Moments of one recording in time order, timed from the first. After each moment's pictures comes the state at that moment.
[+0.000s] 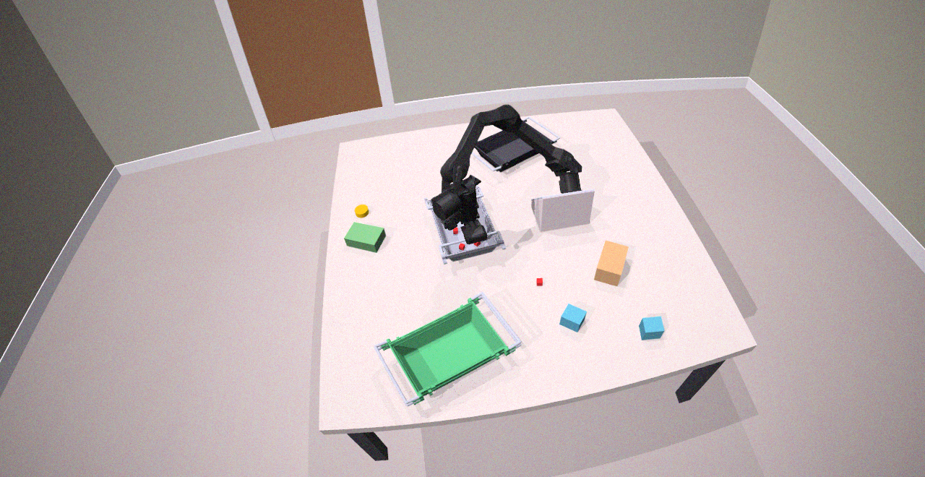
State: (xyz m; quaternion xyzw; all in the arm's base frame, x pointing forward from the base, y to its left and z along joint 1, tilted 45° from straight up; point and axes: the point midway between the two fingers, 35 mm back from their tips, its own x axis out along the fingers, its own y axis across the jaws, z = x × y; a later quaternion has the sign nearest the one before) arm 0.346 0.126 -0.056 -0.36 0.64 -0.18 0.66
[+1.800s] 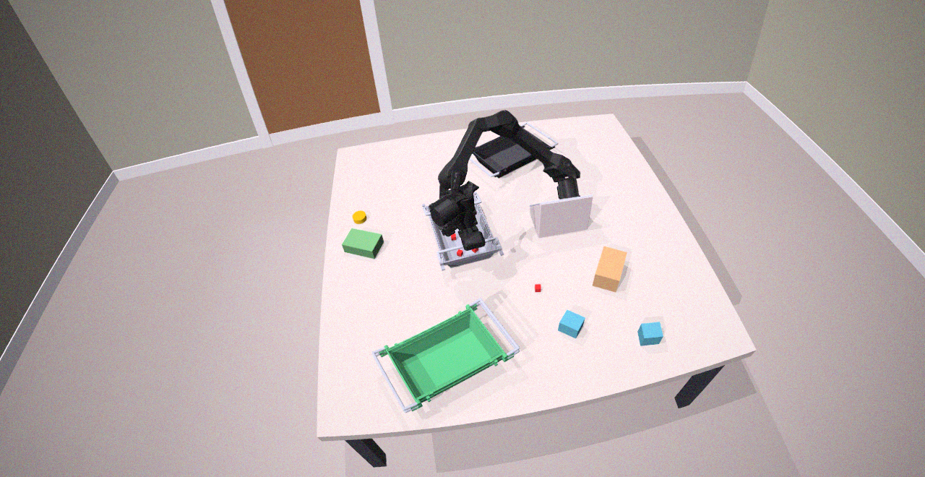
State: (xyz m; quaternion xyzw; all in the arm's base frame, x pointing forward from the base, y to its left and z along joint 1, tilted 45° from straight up) arm 0.346 0.126 -0.056 -0.36 0.64 -0.18 0.66
